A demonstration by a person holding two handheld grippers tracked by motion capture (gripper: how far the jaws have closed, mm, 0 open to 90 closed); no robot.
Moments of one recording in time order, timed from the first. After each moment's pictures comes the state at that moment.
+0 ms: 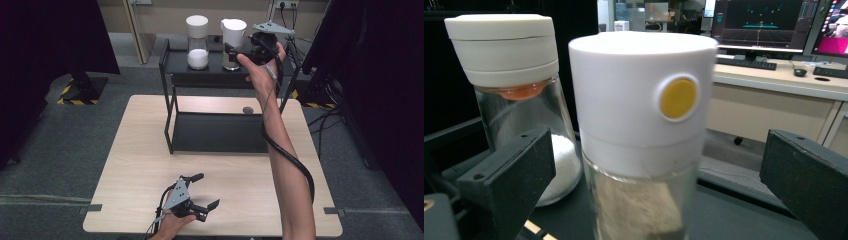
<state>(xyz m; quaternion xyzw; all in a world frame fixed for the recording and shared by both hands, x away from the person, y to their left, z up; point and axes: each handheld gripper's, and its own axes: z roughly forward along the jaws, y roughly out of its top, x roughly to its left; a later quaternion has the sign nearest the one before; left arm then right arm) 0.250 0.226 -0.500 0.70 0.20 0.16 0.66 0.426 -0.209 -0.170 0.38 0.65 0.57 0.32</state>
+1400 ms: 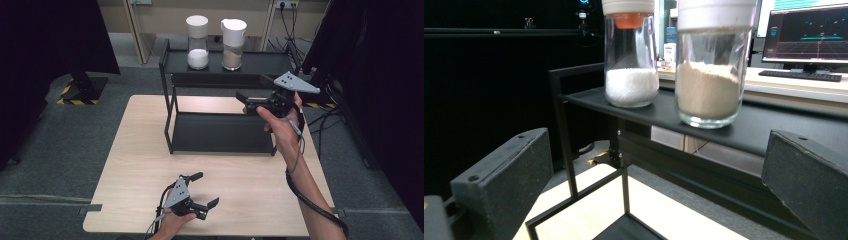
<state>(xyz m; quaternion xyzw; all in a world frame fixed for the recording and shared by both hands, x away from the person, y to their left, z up) 0.252 0.225 -0.500 0.70 0.21 0.17 0.66 0.346 -0.273 -0.256 0.30 0.66 0.64 0.27</state>
